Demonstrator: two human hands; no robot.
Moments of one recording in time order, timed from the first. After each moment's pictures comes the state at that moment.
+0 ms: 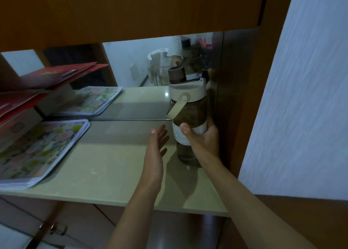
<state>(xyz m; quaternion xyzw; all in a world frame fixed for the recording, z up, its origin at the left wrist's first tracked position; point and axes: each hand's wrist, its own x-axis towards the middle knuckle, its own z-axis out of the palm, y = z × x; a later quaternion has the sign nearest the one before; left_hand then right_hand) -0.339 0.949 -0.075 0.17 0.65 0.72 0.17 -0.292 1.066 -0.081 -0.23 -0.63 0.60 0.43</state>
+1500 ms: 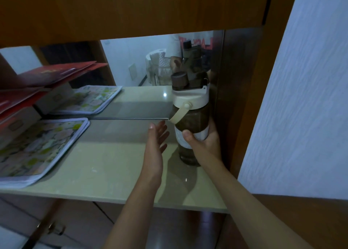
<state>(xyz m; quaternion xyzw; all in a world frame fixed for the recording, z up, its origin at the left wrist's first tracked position) -0.345 0.947 -0.071 0.18 0.63 0.73 0.18 -0.281 1.064 -0.095 -0.20 -0.66 0.60 0.40</state>
